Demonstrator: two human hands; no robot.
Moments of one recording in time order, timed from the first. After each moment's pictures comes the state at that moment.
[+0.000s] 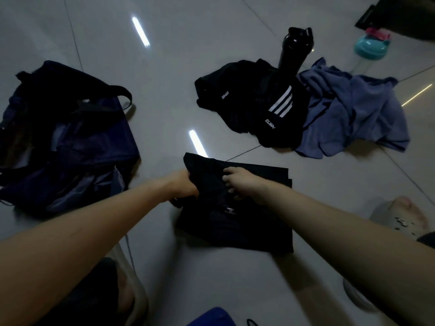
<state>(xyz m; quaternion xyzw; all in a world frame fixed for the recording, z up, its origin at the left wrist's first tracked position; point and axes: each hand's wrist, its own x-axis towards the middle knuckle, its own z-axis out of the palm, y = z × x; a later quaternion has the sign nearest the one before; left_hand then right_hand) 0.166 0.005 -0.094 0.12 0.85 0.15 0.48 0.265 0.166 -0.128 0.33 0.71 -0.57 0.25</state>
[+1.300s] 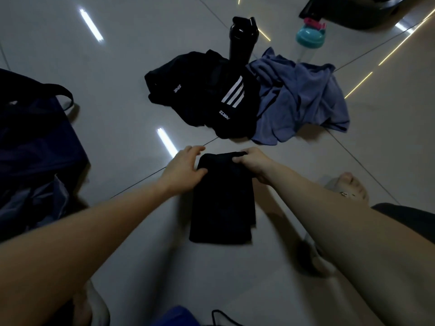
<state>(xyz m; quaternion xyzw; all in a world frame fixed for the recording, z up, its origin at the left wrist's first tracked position) 0.207 0.092 -0.140 0.37 0.86 0.24 0.27 0.324 0.283 -0.147 0.45 0.66 -0.59 0.10</state>
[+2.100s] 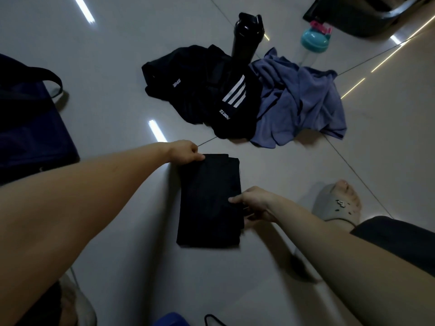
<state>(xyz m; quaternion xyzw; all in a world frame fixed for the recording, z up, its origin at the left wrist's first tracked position) 0.142 0.137 -0.153 0.36 0.81 0.09 0.45 0.382 0.246 -0.163 0.52 0.56 -0.57 0.29</state>
